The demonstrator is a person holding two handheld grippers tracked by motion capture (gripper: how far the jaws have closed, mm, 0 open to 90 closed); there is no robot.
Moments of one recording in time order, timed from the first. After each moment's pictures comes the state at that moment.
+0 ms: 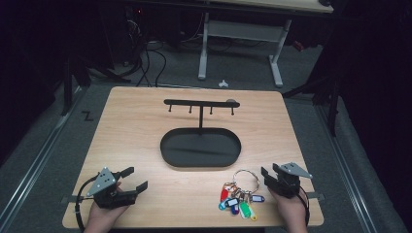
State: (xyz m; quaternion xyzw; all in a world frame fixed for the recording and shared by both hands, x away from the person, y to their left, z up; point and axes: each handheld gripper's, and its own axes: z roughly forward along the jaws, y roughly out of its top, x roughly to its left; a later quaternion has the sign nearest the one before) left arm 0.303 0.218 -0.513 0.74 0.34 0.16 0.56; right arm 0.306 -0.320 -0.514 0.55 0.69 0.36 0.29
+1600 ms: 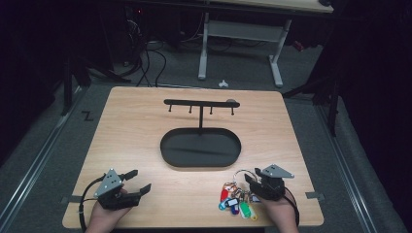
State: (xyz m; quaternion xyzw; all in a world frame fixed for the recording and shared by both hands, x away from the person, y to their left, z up) left arm 0.303 0.209 -0.518 0.77 0.33 0.16 0.53; right arm 0.303 -0.276 -0.517 0.48 0.76 0.36 0.24
